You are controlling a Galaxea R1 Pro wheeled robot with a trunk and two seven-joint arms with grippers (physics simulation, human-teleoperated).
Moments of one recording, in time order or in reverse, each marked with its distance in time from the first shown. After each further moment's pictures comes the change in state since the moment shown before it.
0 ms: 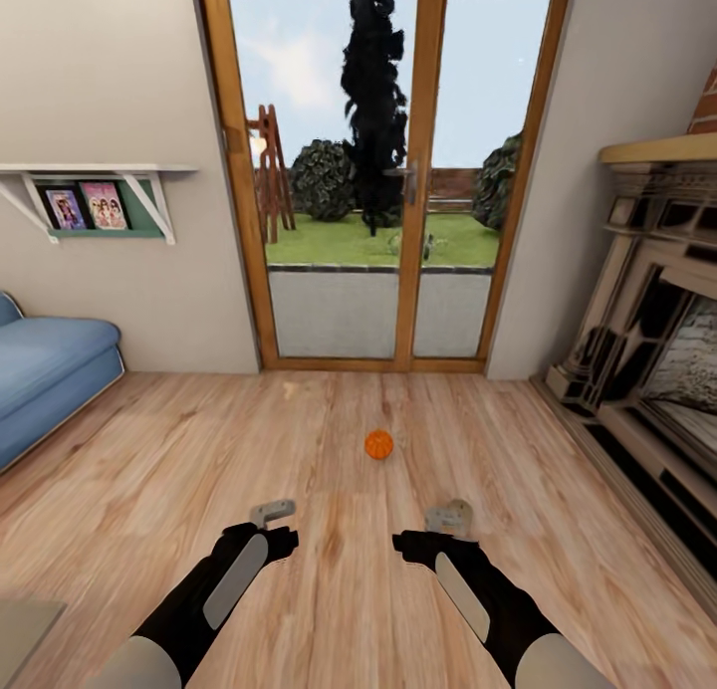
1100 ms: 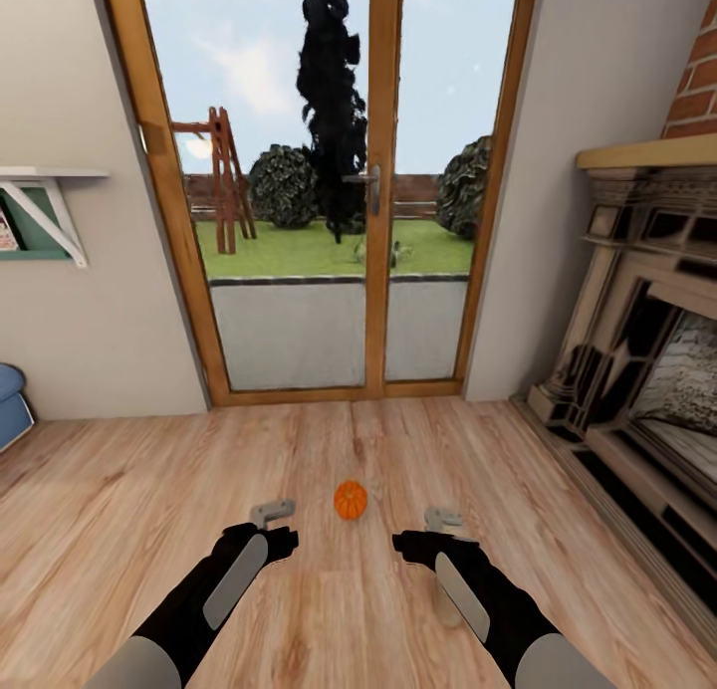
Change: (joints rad) left arm 0.000 0.001 -0.003 0.000 0.000 0.000 0.000; right arm 0.000 0.000 0.000 0.000 0.002 0.000 0.000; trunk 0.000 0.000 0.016
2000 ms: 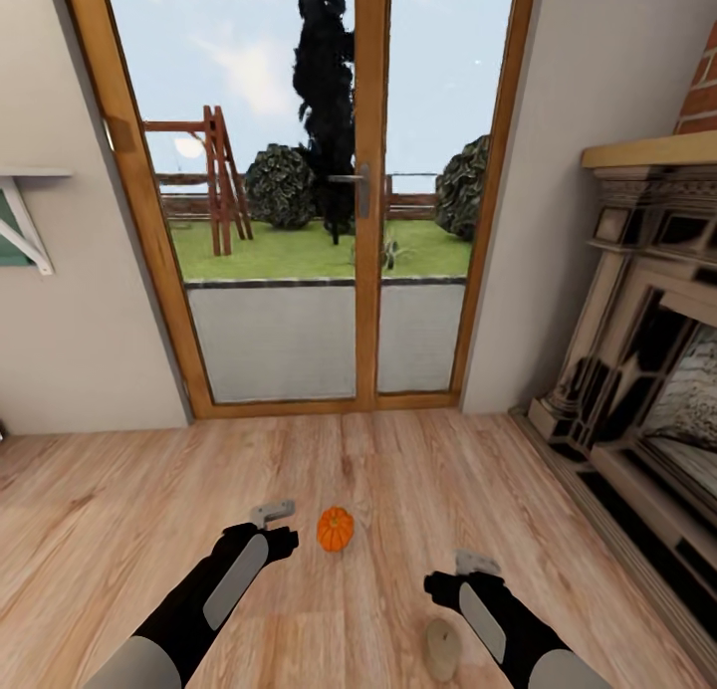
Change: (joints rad) left arm 0.000 0.000 -0.001 0.000 -0.001 0.000 0.000; right arm 0.000 -0.011 -0.128 0.251 -0.003 -0.055 -0.017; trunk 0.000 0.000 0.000
